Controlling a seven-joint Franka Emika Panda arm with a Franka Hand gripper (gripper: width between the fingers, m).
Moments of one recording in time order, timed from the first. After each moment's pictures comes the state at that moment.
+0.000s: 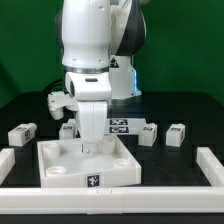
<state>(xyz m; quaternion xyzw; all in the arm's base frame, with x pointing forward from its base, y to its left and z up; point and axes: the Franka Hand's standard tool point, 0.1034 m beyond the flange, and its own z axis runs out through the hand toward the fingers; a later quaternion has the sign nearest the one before) 0.455 -0.070 0.012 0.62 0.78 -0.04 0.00</state>
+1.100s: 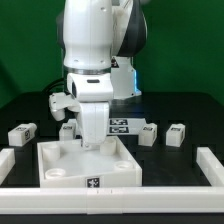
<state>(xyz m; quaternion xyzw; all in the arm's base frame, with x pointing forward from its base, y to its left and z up) 0.457 -0.070 0.012 0.62 0.79 -0.04 0.00</state>
